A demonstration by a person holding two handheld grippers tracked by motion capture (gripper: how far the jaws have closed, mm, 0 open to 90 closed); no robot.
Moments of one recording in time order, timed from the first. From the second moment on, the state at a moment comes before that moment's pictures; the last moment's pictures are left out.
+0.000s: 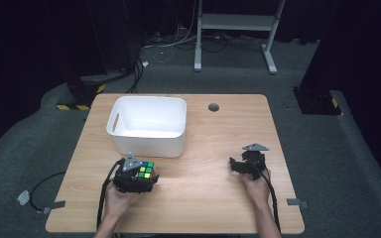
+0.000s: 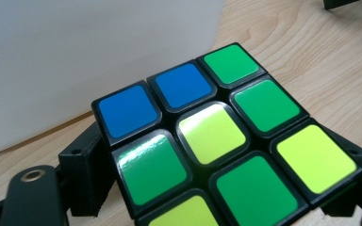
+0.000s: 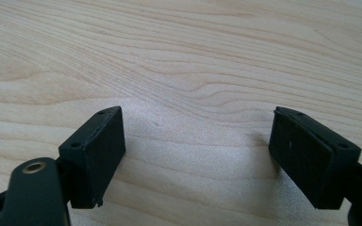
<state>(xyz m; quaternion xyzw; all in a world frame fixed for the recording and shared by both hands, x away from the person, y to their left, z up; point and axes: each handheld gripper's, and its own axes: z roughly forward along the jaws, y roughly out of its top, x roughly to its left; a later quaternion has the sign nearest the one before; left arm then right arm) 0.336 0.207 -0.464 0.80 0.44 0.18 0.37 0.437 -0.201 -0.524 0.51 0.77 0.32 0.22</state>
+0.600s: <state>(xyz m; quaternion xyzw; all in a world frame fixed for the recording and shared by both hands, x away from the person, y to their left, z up) 0.335 0.213 -0.432 0.79 0.44 0.18 0.38 0.437 -0.201 -0.524 0.51 0.77 0.32 0.22</state>
